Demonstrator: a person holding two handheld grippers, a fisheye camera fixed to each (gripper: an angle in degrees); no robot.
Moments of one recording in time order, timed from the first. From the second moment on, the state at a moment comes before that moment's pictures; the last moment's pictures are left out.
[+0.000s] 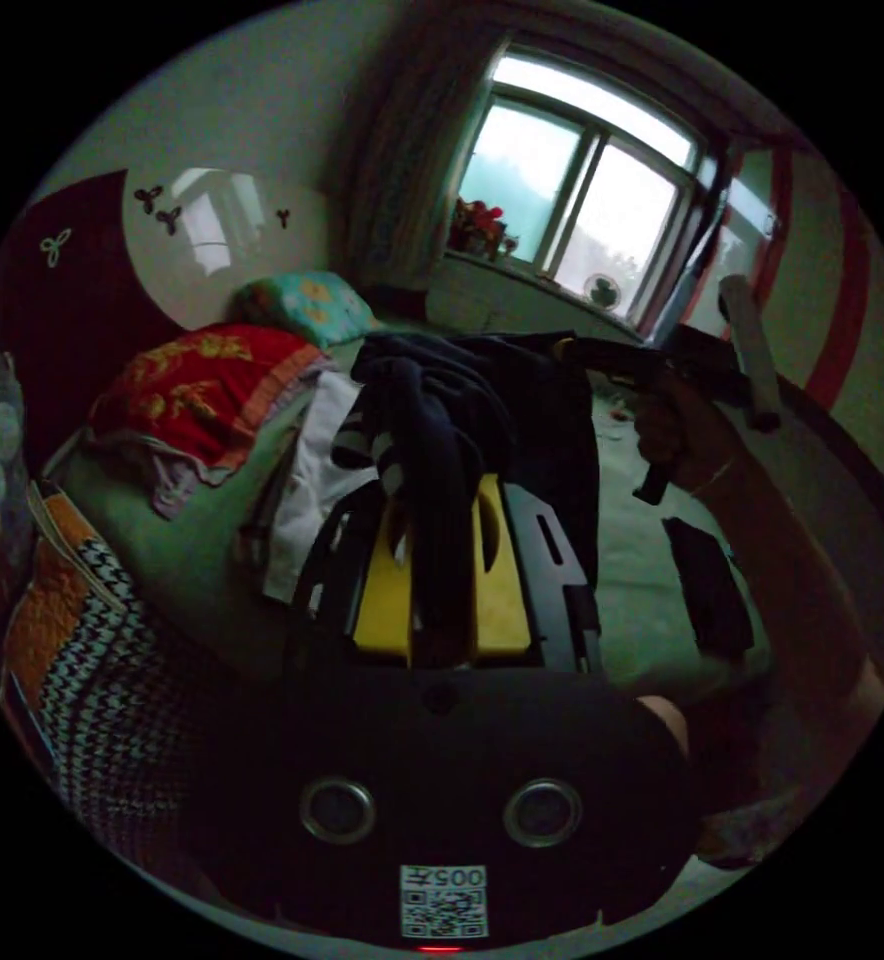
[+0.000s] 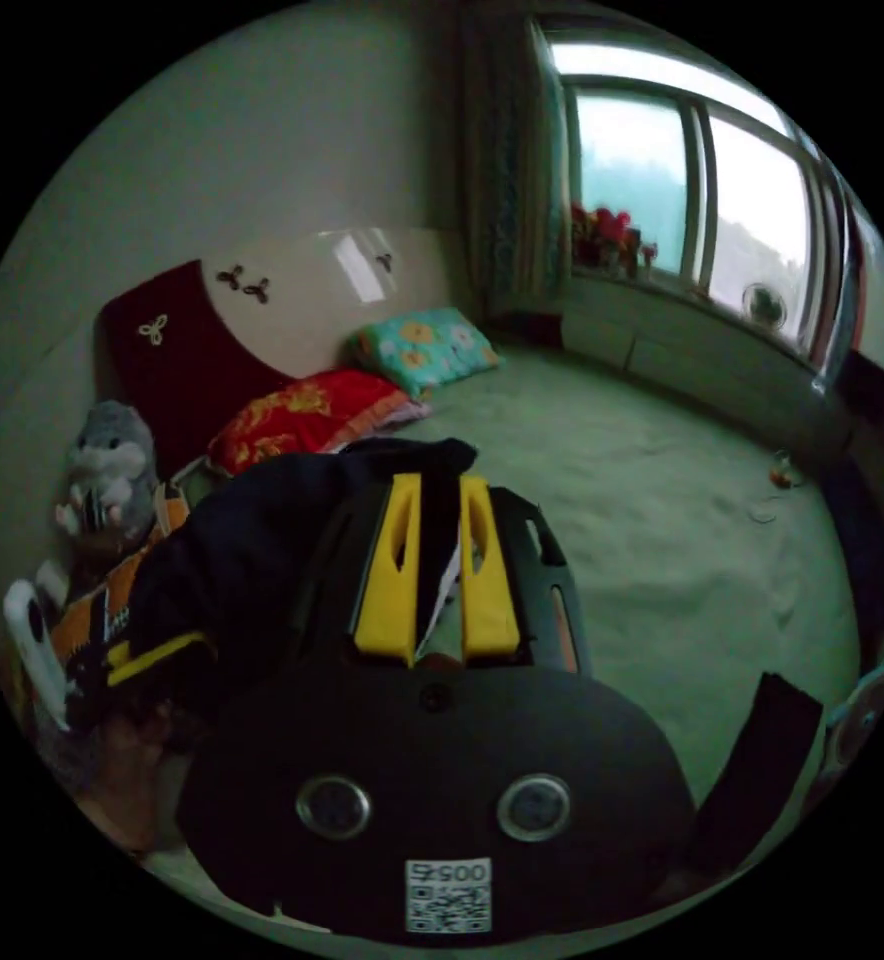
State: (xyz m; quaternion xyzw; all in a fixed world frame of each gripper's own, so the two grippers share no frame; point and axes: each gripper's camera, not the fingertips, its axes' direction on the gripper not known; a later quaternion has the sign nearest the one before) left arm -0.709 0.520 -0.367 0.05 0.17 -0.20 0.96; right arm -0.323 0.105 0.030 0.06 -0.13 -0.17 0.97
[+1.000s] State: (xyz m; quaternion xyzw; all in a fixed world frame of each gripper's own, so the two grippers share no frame) left arm -0.661 0.266 -0.208 -0.11 0.08 -0.17 0.98; right arm -0.381 0.304 0.183 -0.08 -0.18 -0.13 0.97
